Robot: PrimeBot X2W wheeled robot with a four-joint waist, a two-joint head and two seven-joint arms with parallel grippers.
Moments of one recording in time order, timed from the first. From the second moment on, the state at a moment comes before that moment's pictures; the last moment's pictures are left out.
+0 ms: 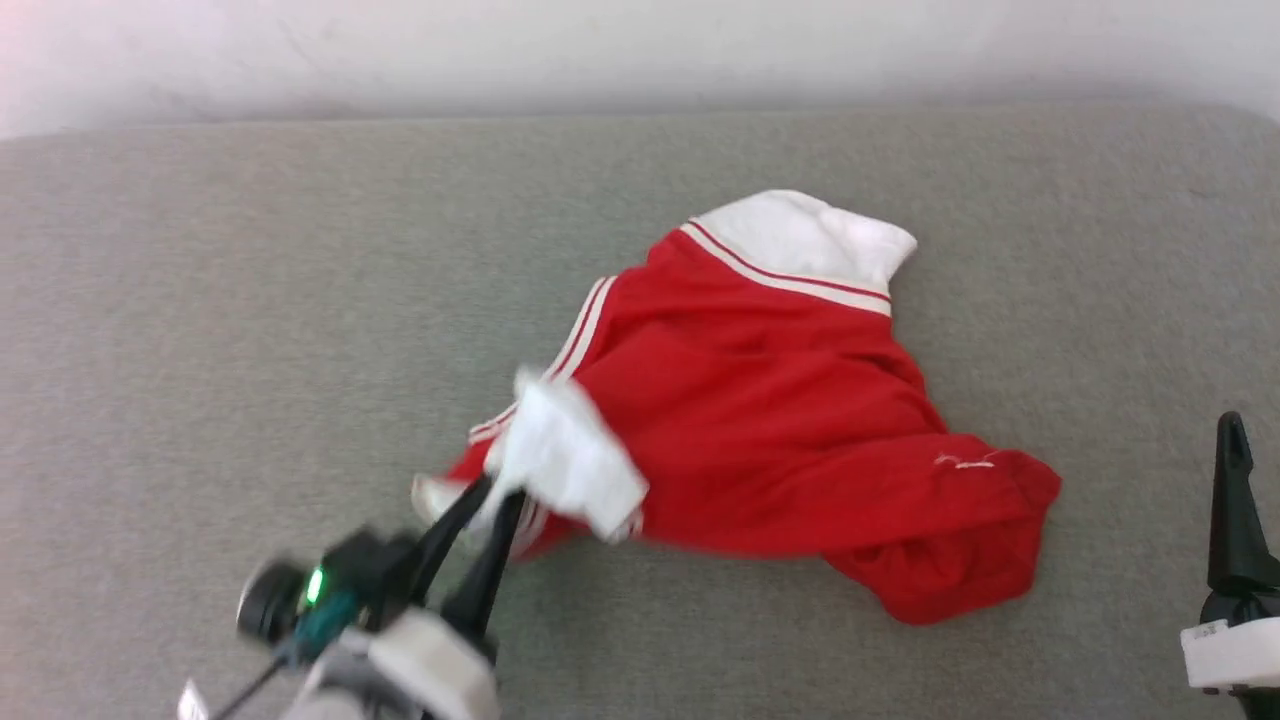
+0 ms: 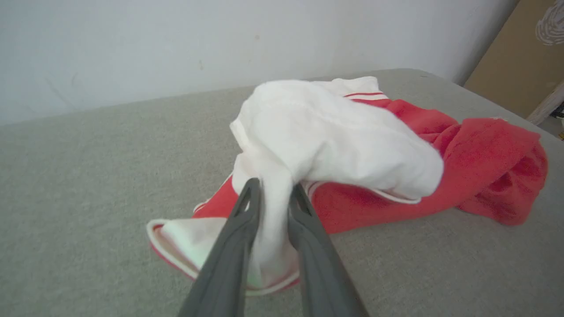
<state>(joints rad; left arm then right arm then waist) -0.23 0.51 -0.66 0.03 -0.53 0.11 -0.19 0.13 -0.05 -0.29 -0.26 0.23 0.13 -0.05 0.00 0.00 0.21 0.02</state>
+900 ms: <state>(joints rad) -0.61 0.45 -0.67 0.13 -0.53 0.08 0.08 0.12 -0.05 -0.27 -0.29 0.23 0.13 -0.02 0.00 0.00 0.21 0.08</state>
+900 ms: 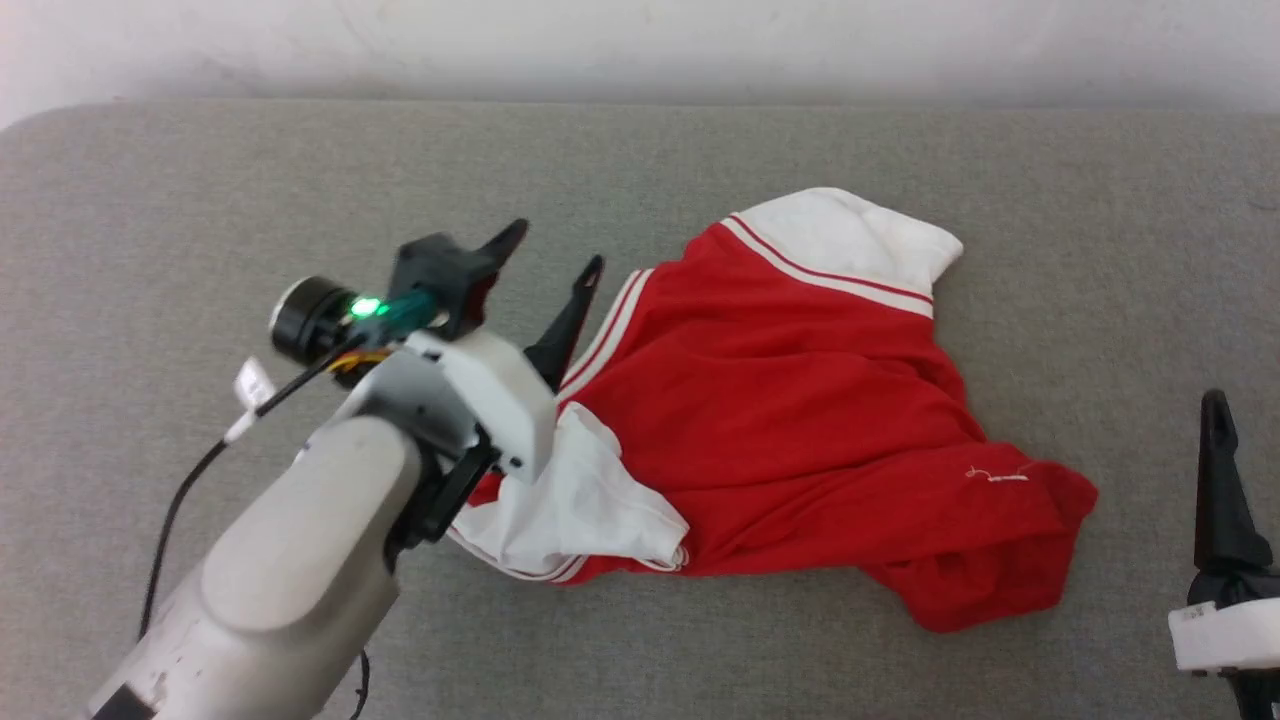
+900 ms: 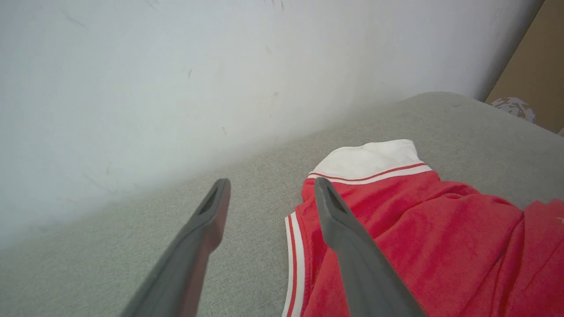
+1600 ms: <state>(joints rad) -0.84 0.32 -0.81 0.58 -0.54 -0.06 0.33 0.07 -0.05 -0.26 -0.30 0.23 0.13 -0.05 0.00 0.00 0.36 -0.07</state>
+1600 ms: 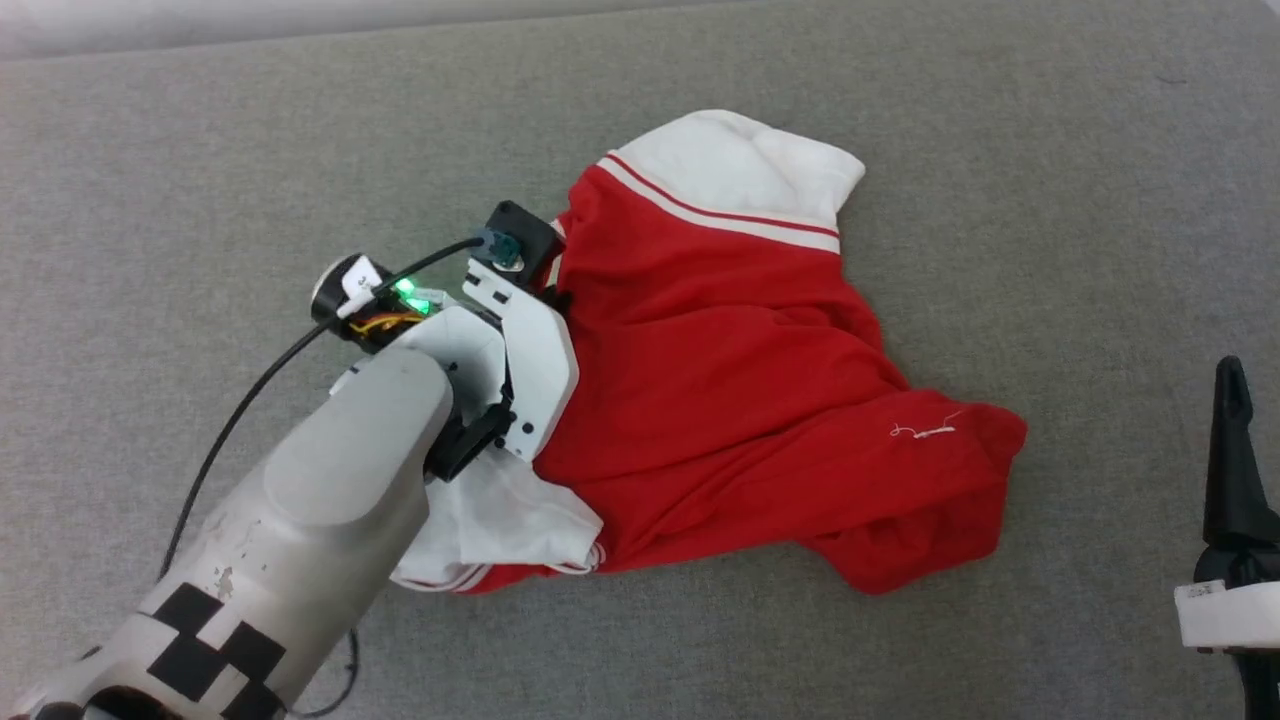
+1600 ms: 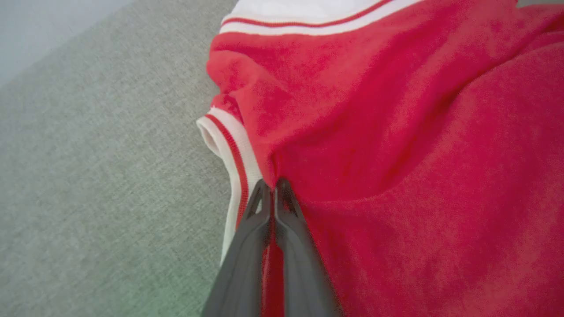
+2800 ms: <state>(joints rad) -0.96 0.28 -0.64 0.56 -0.53 0.06 -0.24 0.05 -0.05 -0.24 -0.30 0.21 0.13 -0.03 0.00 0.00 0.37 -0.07</state>
